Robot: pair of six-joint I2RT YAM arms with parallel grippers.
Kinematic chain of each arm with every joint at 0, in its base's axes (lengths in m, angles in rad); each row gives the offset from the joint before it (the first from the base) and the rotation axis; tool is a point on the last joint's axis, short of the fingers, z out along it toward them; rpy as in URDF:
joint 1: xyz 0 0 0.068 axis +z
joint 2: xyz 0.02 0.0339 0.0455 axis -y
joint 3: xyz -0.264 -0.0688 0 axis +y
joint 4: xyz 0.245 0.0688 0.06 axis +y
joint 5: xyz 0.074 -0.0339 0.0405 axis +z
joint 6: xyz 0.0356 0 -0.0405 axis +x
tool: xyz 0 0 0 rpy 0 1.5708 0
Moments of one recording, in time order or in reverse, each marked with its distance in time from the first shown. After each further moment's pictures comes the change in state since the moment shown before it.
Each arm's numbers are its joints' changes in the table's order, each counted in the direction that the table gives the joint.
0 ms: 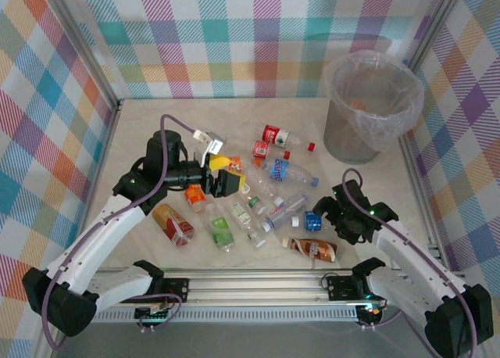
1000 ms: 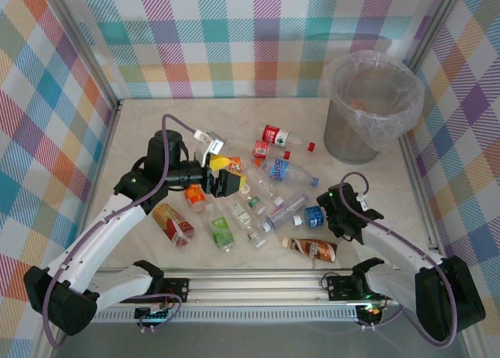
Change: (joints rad) left arm 0.000 -0.008 0.000 0.002 0.003 0.000; right arm -0.053 -0.162 0.193 -0.497 -0.121 0.307
